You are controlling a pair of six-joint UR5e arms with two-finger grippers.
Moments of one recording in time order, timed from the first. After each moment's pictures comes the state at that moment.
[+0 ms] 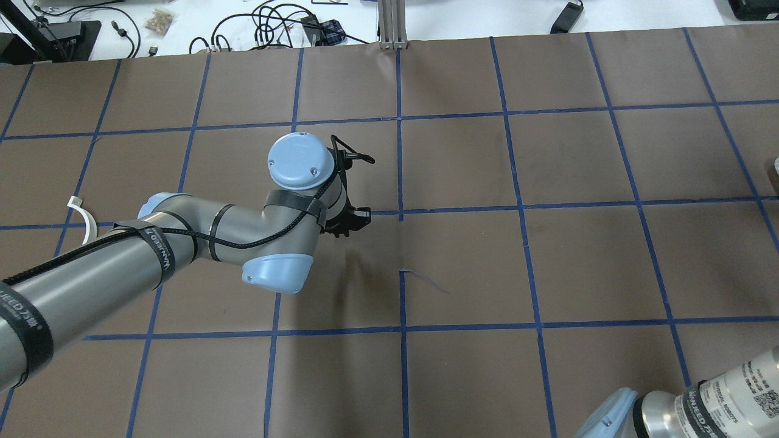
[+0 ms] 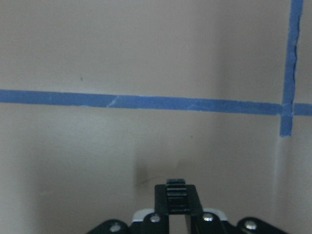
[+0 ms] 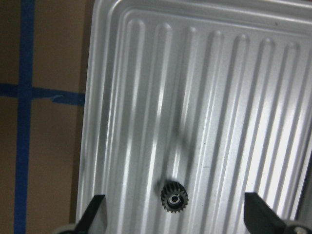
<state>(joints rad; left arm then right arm) -1.78 -1.88 -2.03 -0.69 1.61 -0.28 0.62 -0.96 1.53 -2.18 -1.60 -1.08</state>
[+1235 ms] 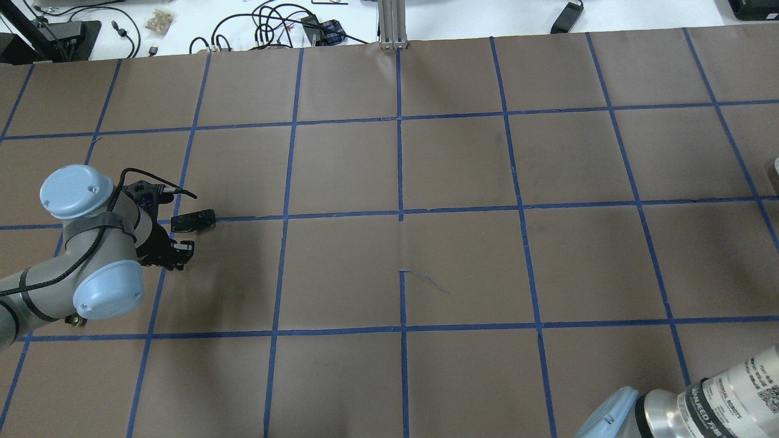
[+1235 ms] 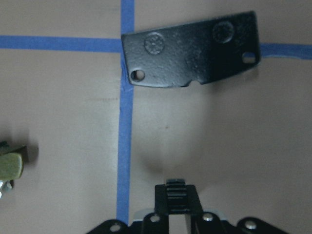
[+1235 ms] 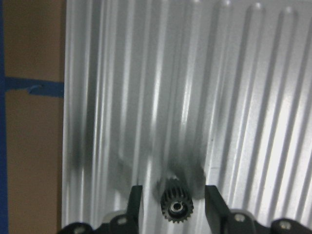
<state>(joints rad) -1.17 -1.74 -2.28 -0.63 1.65 0.33 0.62 -0.93 1.54 -2.17 -1.60 -1.06</state>
